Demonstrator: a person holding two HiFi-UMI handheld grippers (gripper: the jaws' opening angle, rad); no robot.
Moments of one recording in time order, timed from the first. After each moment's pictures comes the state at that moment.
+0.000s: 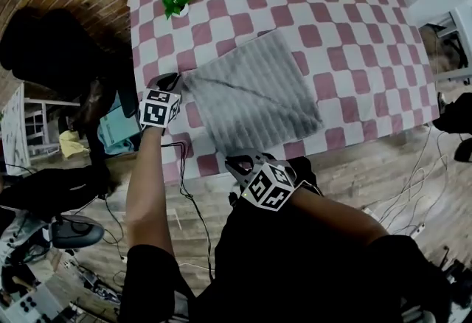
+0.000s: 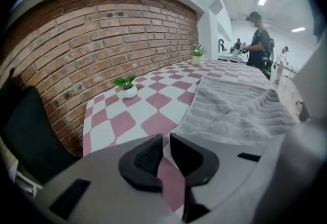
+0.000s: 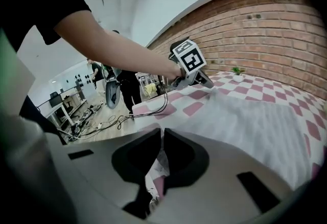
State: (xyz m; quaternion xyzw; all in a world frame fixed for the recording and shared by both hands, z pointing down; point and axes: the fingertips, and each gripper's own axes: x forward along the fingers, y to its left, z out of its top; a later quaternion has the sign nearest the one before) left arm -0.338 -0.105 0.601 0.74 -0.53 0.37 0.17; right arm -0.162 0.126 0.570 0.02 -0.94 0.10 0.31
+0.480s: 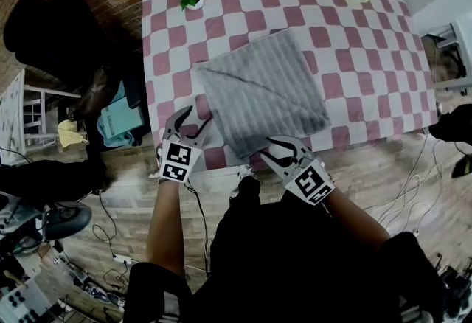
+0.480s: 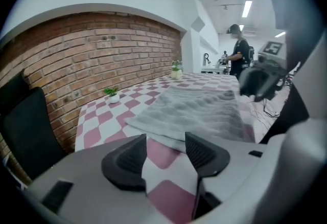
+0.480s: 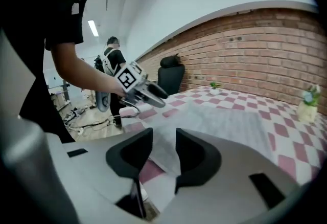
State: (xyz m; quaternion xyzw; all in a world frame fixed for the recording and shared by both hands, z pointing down) left arm -0.270 0.034 0.583 0.79 -0.51 0.31 0.13; right arm -0.094 0.094 0.555 0.10 -0.97 0.05 0.24
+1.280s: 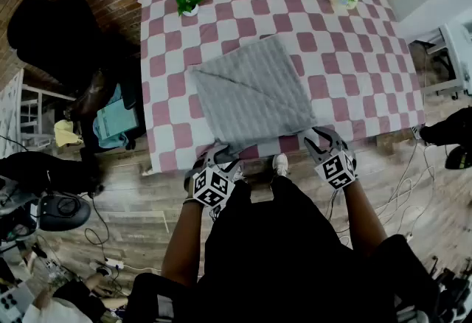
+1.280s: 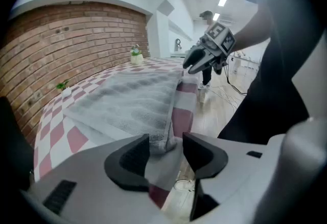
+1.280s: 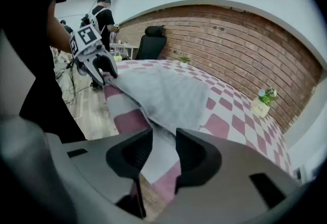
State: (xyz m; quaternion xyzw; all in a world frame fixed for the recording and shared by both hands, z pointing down) left arm -0.130 0.137 0.633 0.83 -0.36 0.40 0.14; right arm 0.079 0.037 0.610 0.23 -0.88 -0.02 0.42
